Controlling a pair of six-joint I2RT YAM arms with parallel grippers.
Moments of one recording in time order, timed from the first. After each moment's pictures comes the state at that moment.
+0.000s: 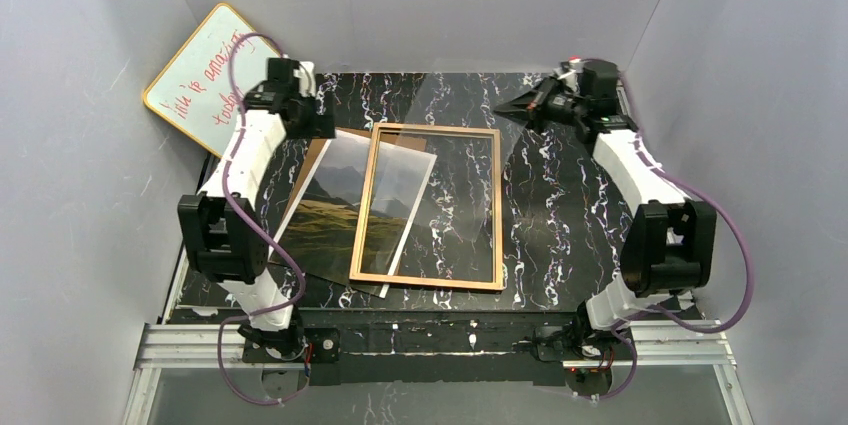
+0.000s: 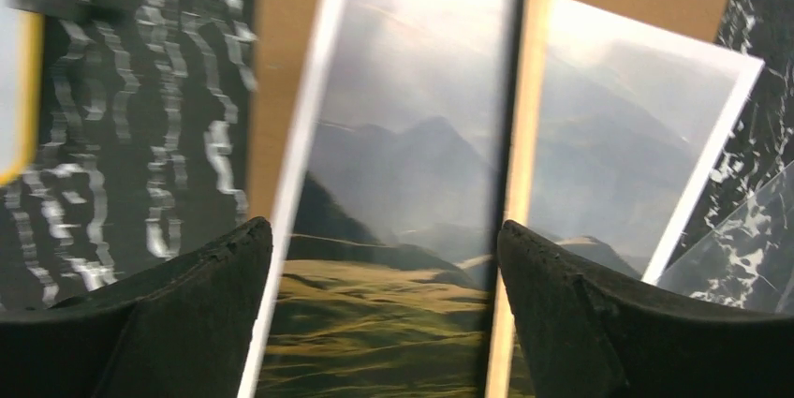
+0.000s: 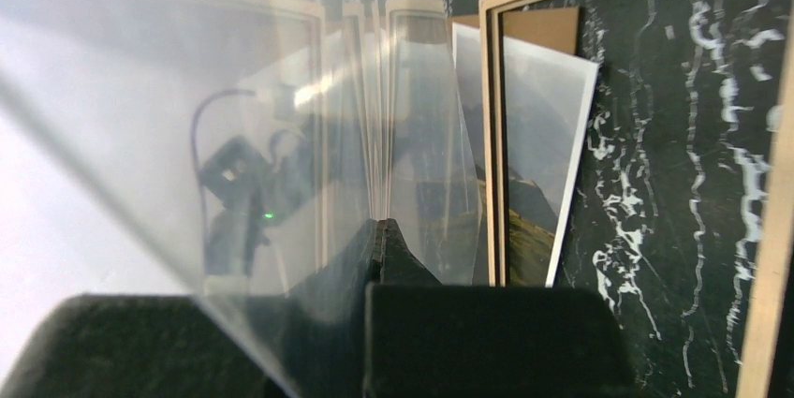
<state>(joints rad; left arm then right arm) -0.13 1.71 1.52 -0.76 -0.03 -0.07 0.05 1.56 1.24 -0.11 -0.85 1.13</state>
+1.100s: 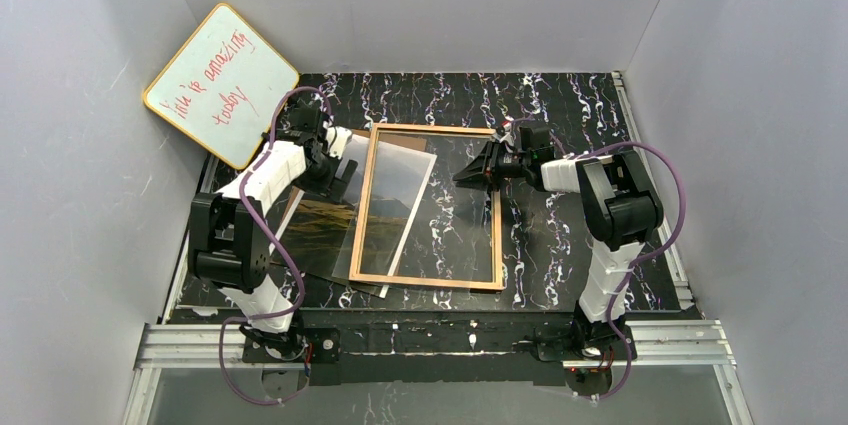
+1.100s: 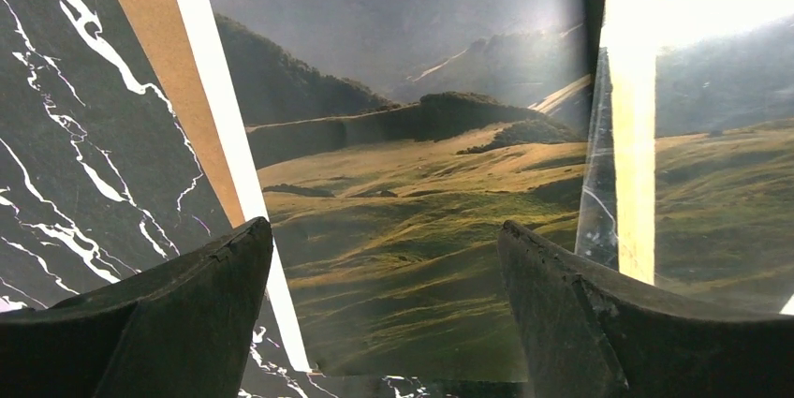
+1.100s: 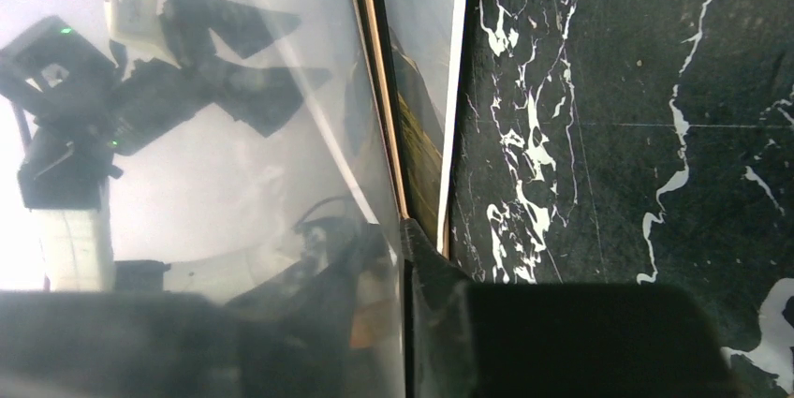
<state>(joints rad) -0.18 1.65 1.20 -0.79 -0.03 0.24 0.28 1.94 0.99 0.30 -0.99 1.05</state>
